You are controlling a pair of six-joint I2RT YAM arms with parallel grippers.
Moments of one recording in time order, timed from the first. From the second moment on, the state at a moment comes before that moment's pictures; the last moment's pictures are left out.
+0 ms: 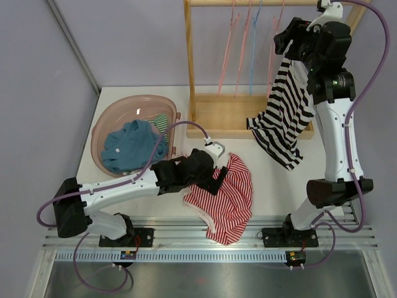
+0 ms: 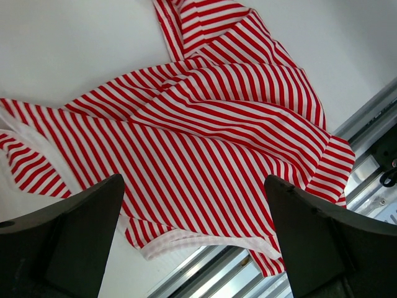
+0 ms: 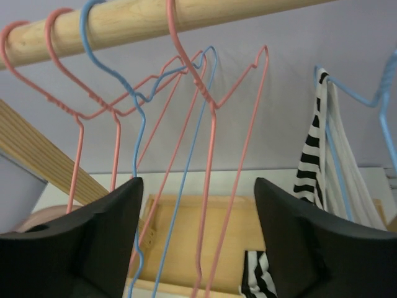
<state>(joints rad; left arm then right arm) -1.12 1.34 1.05 -0.47 -0.22 -0.40 0.11 1.67 2.19 -0.53 -0.04 0.26</state>
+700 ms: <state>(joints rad) -1.20 1.72 1.01 -0.28 -0.18 -0.42 0.11 0.73 1.40 -0.45 -0.57 0.42</state>
